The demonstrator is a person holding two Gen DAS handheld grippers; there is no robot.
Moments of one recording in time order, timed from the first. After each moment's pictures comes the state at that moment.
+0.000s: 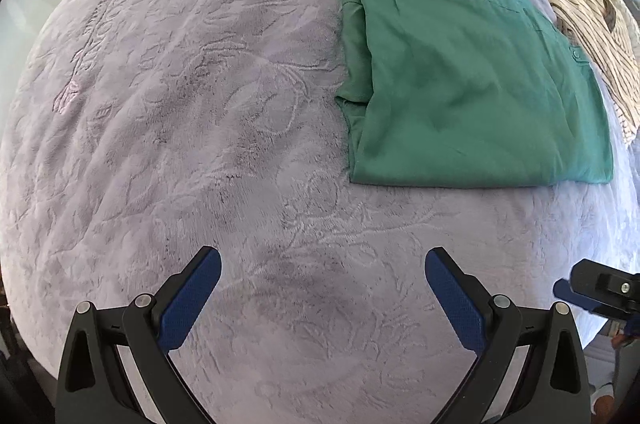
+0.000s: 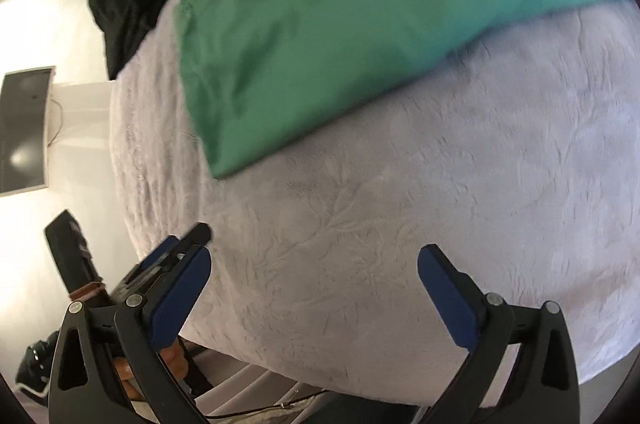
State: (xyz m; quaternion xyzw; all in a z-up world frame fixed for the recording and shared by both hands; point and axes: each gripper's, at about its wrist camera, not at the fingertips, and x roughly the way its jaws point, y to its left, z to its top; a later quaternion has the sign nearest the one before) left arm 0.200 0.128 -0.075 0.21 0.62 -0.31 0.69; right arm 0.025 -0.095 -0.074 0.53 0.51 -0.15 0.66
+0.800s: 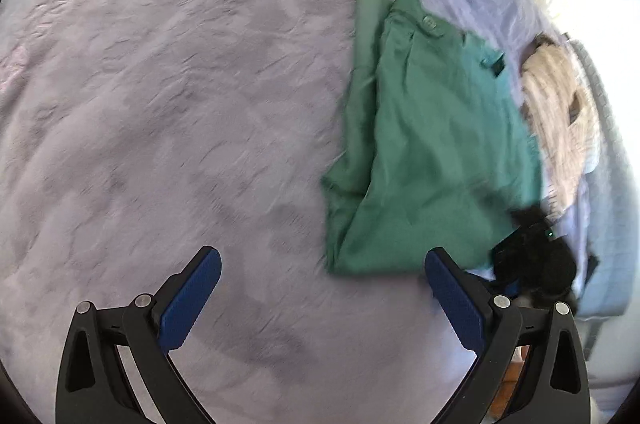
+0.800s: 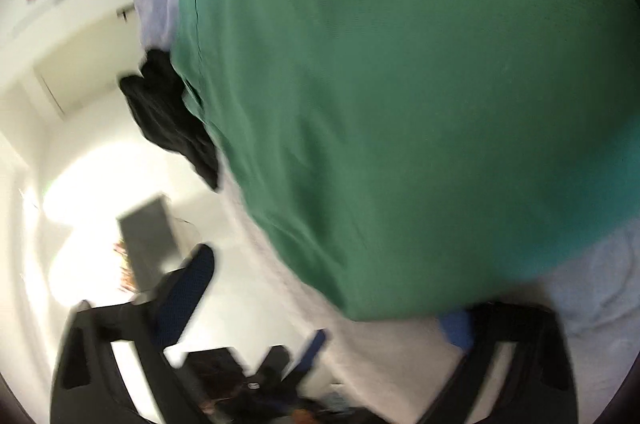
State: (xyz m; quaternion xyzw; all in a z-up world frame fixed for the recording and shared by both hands) left arm 0.282 0.137 -0.090 0.01 0.67 -0.37 0.64; right arm 0.088 -0.137 -0.174 0.79 0.25 -0.06 0.55
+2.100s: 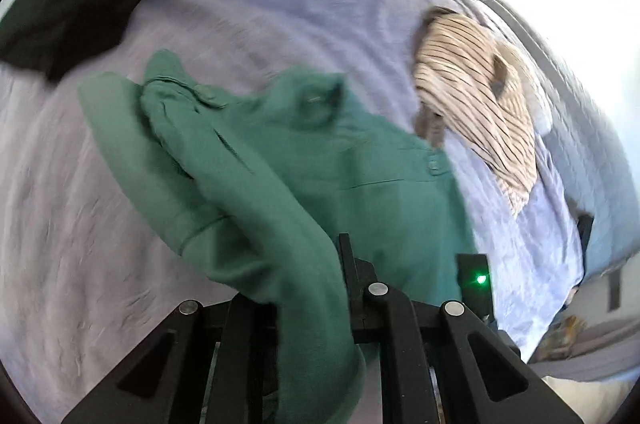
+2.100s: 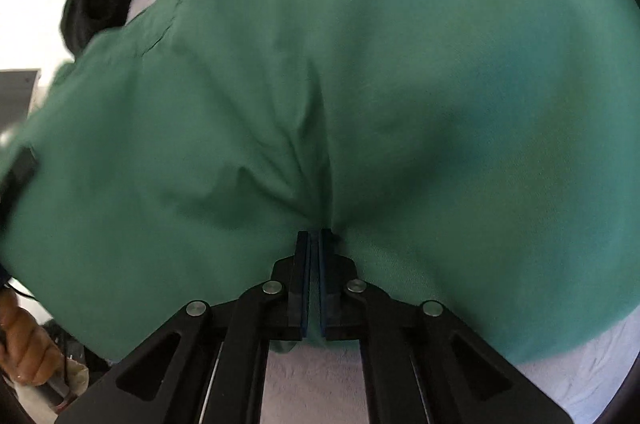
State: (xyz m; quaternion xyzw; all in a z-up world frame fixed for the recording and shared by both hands) left arm 0.201 -0.107 0.013 0.09 0.54 -0.50 0.66; right arm 0.049 -0.252 -0.128 0.47 0.53 -0.13 0.70
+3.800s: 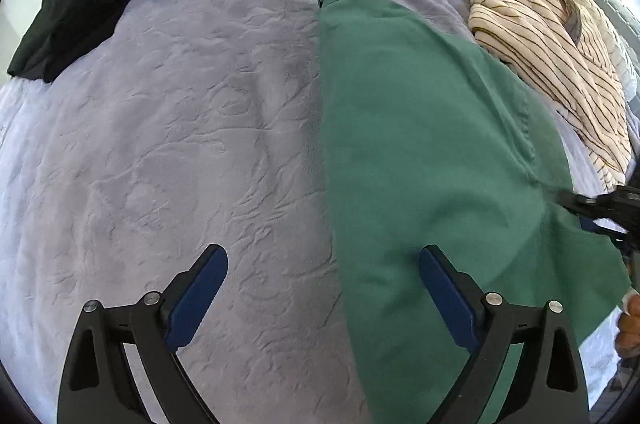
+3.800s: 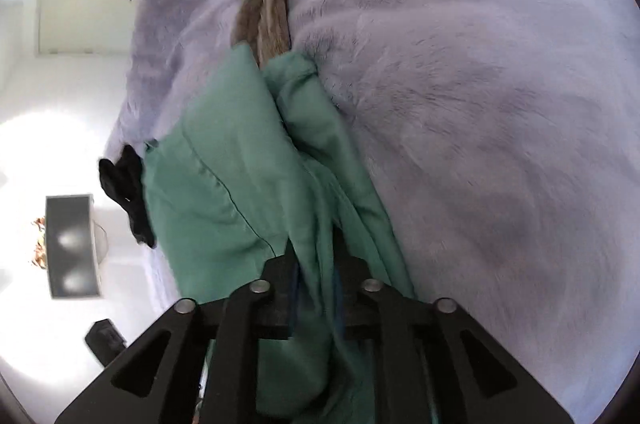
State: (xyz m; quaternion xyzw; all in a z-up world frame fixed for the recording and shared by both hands) left arm 0.115 -0.178 -0.053 0.19 0.54 -0.38 0.73; right arm -0.097 -0.485 -0.111 0.59 0.36 -0.18 0.70
